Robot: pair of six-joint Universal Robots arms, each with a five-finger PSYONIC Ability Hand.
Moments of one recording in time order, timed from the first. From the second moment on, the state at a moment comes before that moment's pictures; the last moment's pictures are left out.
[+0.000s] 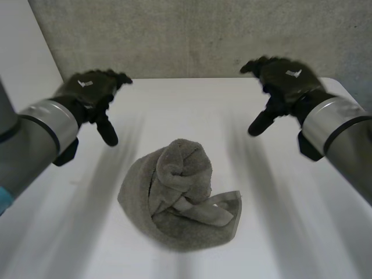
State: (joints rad) left arm 4.28 -1.76 -1.34 2.90 -1.56 3.29; right arm 2.00 -1.42 1.41 0.10 1.45 3.09; left_hand 0.18 0.18 0.18 0.18 0.03; right_hand 0.21 0.22 0.21 0.23 0.05
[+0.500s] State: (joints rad) left arm 4.29 -2.10 -1.38 2.81 -1.37 3.12; right arm 2.12 -0.88 1.25 0.11 1.30 3.39; left_hand 0.52 0.51 0.51 0.52 0.32; right_hand 0.51 0.58 0.57 0.57 0.38
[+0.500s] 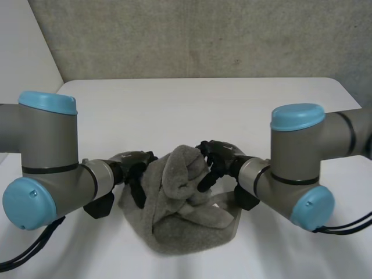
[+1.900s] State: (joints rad) left arm 4.17 -1.85 -1.53 3.13 -1.57 3.37; right arm 2.03 -1.30 1.71 -0.14 1.47 2.71; left_hand 0.40 0.39 0.39 0.39 0.21; right_hand 0.23 0.24 0.24 0.25 0.06
